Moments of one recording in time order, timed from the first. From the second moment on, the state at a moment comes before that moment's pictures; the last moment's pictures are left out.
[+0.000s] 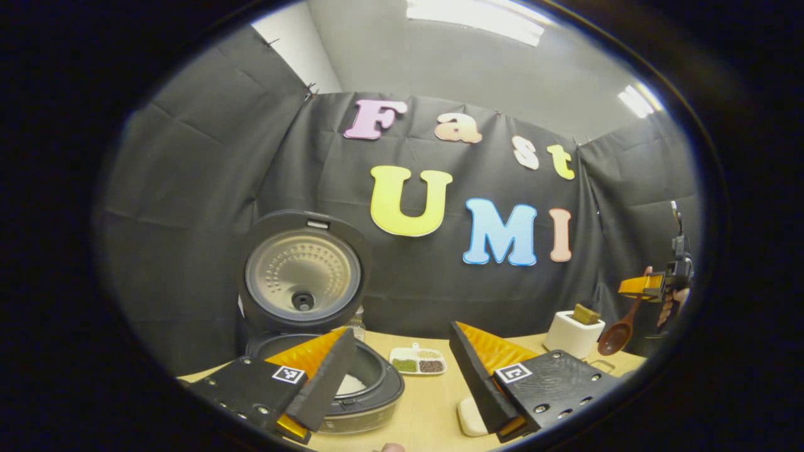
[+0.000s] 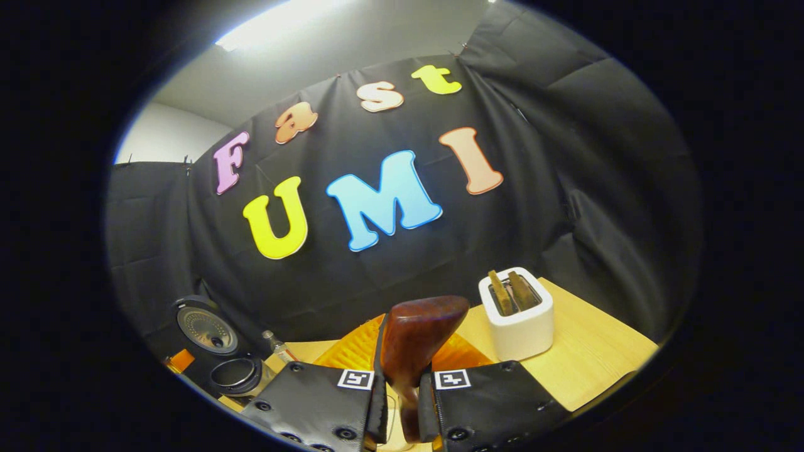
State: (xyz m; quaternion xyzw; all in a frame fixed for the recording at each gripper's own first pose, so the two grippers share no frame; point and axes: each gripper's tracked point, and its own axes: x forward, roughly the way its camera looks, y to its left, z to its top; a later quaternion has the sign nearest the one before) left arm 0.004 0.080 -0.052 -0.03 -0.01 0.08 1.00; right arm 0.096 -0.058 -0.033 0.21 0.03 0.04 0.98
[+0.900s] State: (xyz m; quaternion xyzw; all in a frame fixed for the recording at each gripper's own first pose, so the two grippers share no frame) left arm -0.027 0.147 -0.090 -0.06 0.02 0.16 0.99; right arm 0.138 0.089 -0.136 0.08 0.15 0.14 0.98
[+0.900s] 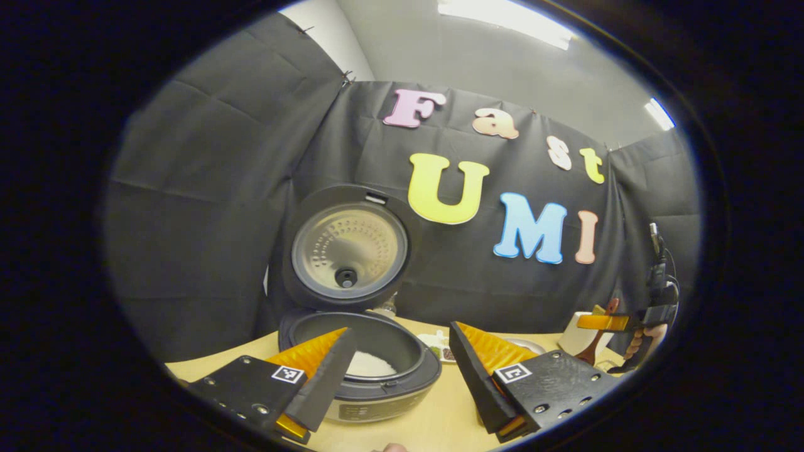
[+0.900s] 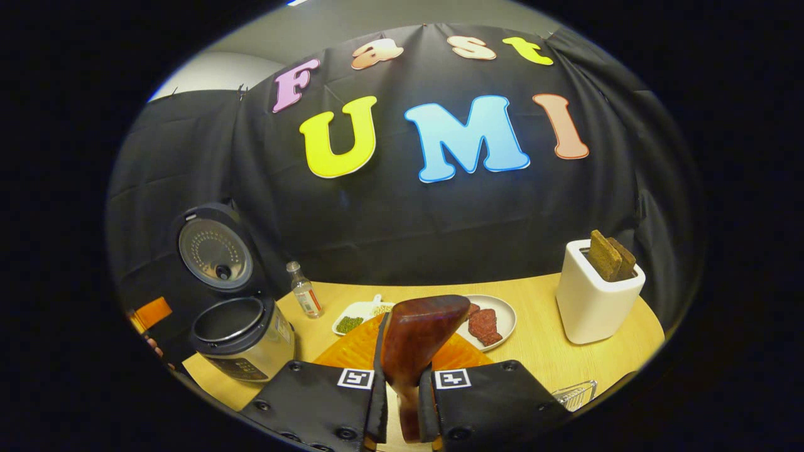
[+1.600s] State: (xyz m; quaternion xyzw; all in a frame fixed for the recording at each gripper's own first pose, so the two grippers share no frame) left arm -0.022 0.151 -0.104 -0.06 0.04 0.15 0.99; right arm 0.142 0.104 -0.189 0.00 0.20 0.11 0.97
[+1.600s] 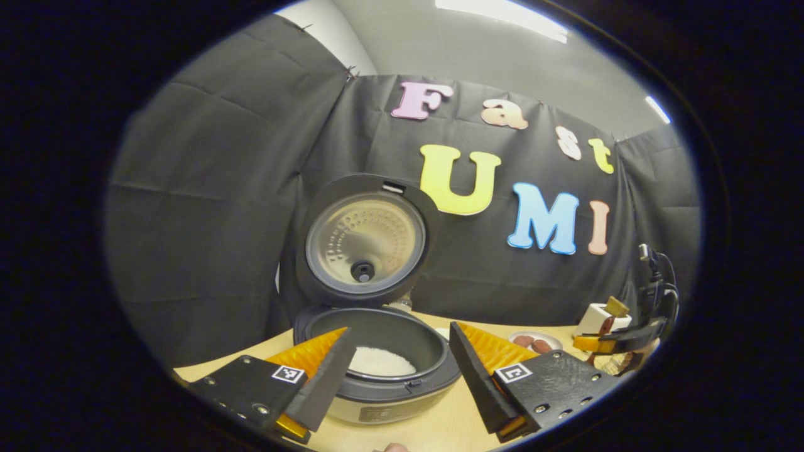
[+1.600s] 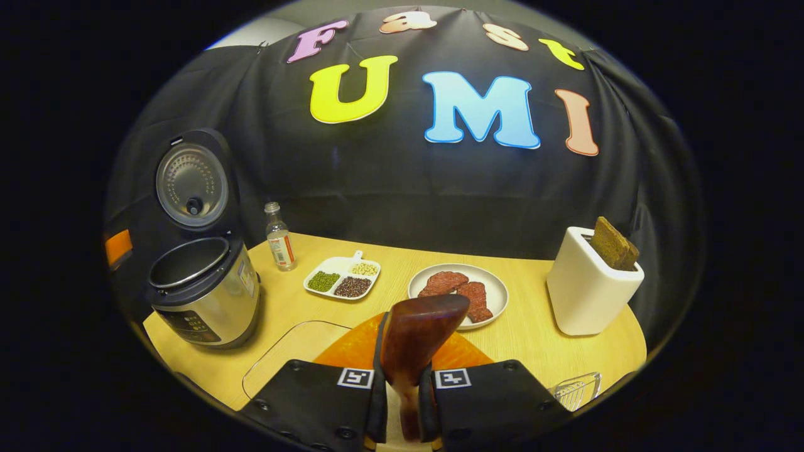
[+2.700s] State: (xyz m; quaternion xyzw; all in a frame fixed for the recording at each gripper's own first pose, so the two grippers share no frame) left arm -0.035 0.169 -0.114 -0.06 0.04 0.16 0.98; right arm 0.134 0.159 -0.208 0.25 0.28 0.16 0.91
